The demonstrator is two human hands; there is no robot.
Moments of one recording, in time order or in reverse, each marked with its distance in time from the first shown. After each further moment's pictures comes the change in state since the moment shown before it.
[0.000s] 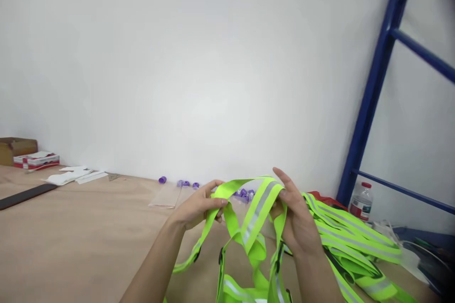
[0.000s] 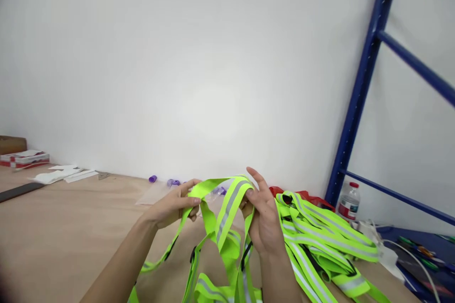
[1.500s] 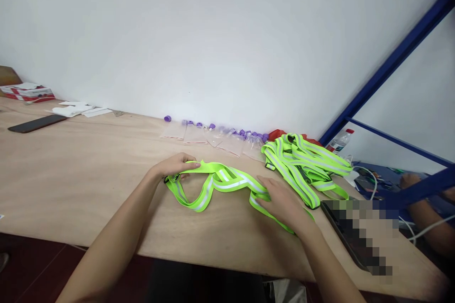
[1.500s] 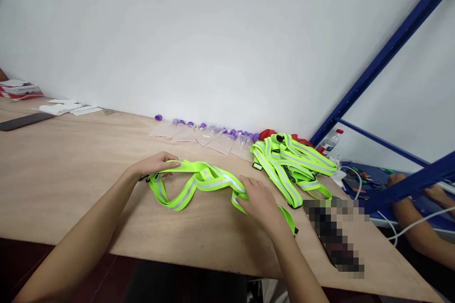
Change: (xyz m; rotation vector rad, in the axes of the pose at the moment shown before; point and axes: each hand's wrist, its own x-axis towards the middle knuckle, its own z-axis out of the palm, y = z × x) left_hand -0.105 -0.061 -0.071 0.538 -0.002 -0.279; right_hand -0.117 0.035 -0.067 -1.810 -0.529 0.258
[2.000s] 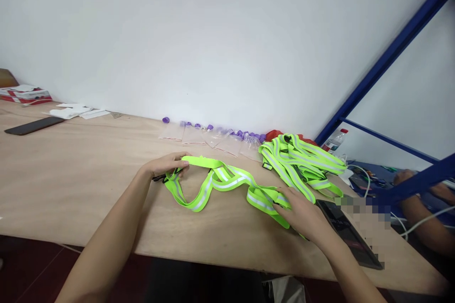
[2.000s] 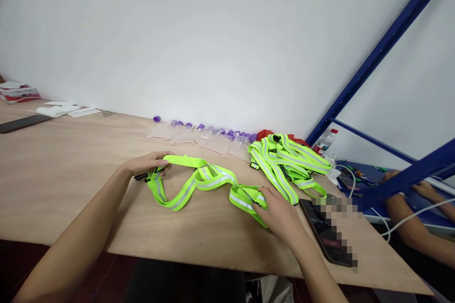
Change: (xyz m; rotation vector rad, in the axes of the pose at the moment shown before) left_hand -0.006 -0.012 -0.016 -0.162 -0.038 0.031; right_hand -0.038 0.034 -0.012 -0.089 -0.028 0.183
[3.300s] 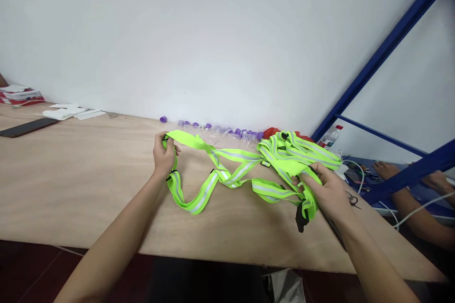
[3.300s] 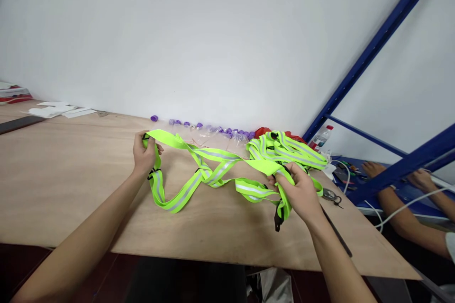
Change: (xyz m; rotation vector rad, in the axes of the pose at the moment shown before) left_hand 0.033 -0.015 0.022 -0.071 1.157 0.536; right_hand 0.002 0.008 -0.045 1.034 0.419 0.069
